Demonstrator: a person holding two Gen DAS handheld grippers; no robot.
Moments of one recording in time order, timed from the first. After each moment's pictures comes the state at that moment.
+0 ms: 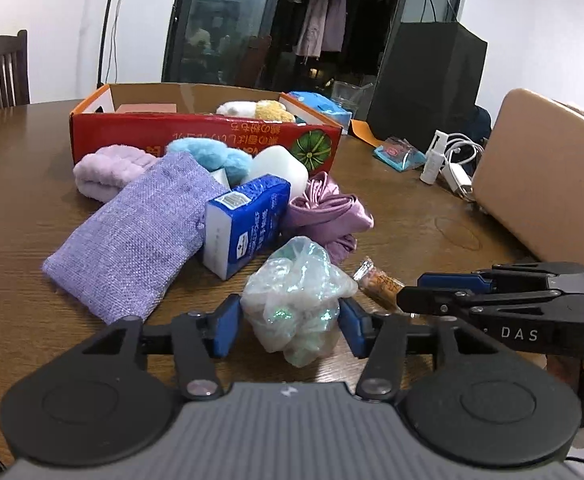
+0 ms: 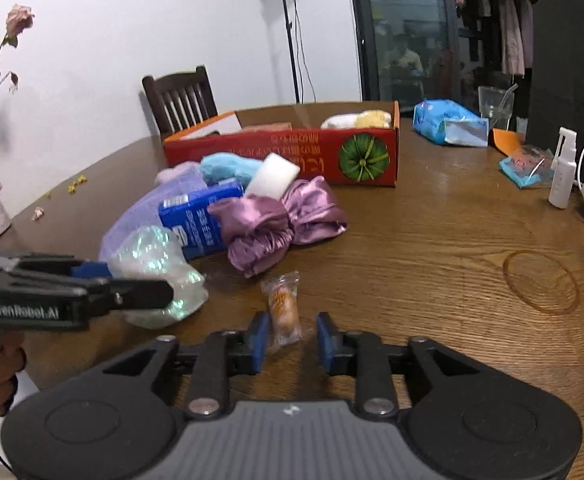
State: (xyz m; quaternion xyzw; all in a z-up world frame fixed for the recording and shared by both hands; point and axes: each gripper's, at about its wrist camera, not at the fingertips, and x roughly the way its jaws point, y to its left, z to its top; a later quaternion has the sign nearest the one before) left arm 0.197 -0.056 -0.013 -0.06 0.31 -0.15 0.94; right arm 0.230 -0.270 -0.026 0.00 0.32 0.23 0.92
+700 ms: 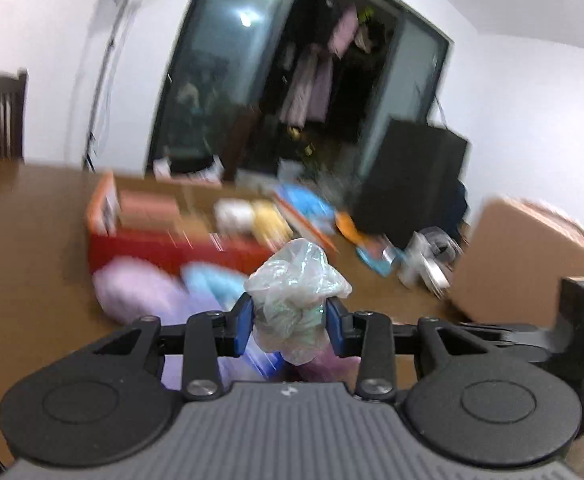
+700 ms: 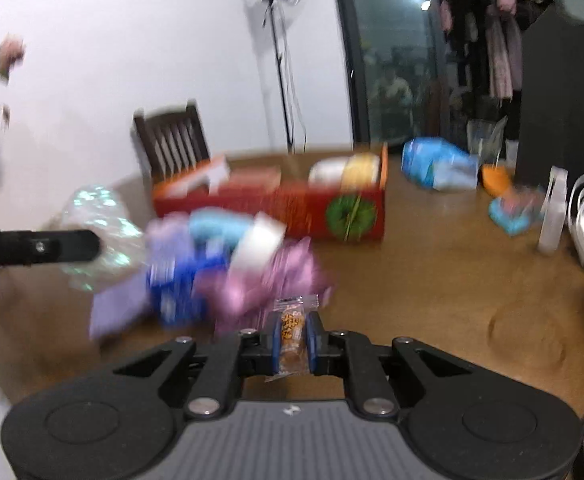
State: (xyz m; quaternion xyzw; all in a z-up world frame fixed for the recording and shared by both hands) left arm 0.221 0.010 0.069 -0.10 0.20 -0.17 0.96; right arm 0.257 -0.276 0.011 0.02 0.27 0.22 0.94
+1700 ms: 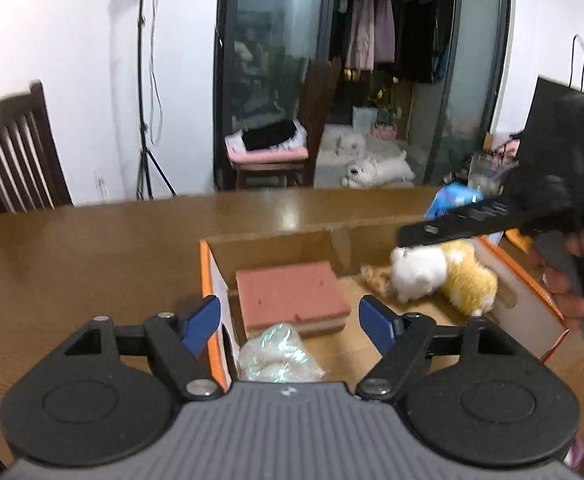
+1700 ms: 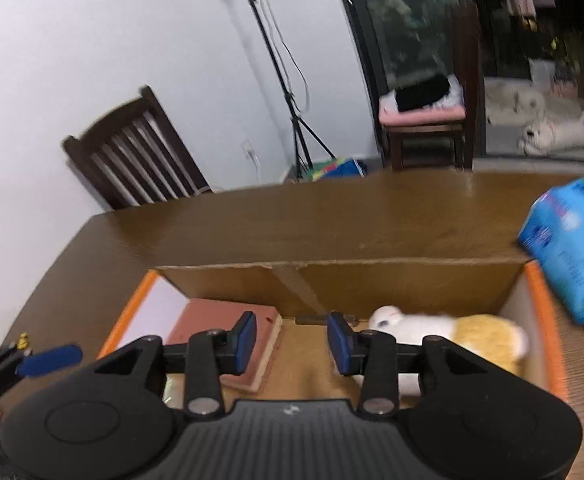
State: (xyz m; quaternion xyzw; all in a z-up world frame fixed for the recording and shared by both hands) left arm 0.482 0.084 0.083 0.00 0.29 -0.08 0.95; right arm 0.623 -0.138 0.060 0.08 0.38 0.24 0.89
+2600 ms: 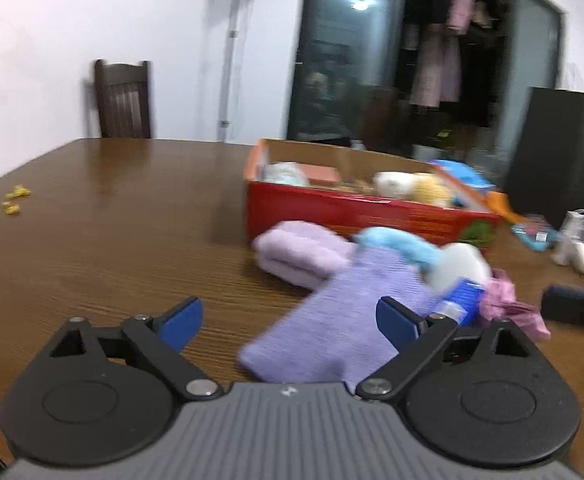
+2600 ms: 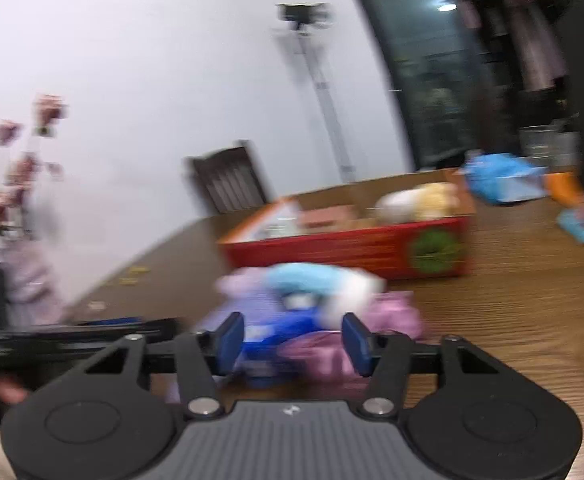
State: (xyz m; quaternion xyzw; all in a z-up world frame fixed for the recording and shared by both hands) left arm 0.239 0.033 0.012 -0.07 0.26 0.05 0.96; right arm 0.268 -0.244 0.023 0.11 0.23 0.34 0.91
